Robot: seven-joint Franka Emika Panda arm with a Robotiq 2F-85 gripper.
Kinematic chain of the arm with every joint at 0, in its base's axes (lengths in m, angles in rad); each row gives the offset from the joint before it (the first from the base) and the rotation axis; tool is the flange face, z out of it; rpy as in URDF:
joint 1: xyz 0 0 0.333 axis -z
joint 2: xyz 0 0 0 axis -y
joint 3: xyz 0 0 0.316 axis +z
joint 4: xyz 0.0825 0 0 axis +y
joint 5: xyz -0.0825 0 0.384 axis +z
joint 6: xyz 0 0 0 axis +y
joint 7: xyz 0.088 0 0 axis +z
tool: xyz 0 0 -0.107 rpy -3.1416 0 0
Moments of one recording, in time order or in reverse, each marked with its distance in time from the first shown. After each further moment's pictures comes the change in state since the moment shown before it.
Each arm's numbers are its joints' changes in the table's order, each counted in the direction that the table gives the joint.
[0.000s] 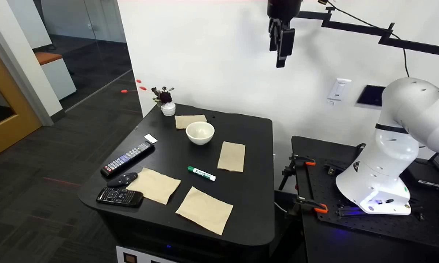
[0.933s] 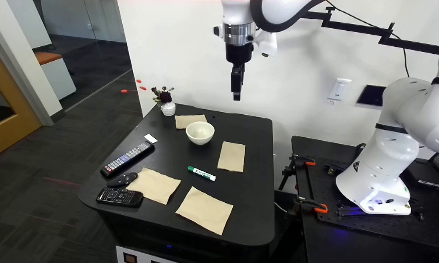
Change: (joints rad) arm 0.024 -0.343 -0.048 -0.012 0.073 -0.350 -0.162
